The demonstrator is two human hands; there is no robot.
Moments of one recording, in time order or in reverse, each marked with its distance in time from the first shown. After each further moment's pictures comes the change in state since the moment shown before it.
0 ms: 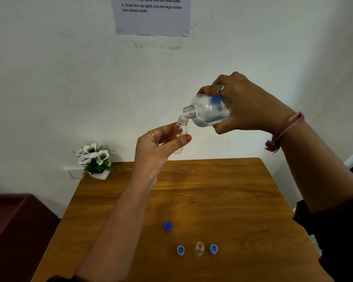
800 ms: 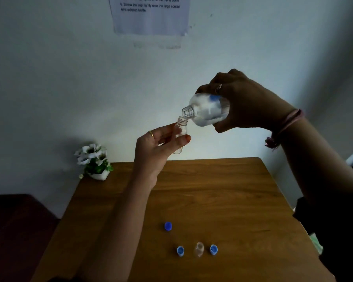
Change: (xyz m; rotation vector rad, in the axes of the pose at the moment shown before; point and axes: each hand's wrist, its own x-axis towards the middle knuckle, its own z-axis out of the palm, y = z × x) left_hand 0.000 -0.005 0.000 0.064 -0.020 0.036; right_hand 0.005 -0.002 -0.008 -0.025 -0.031 -0.019
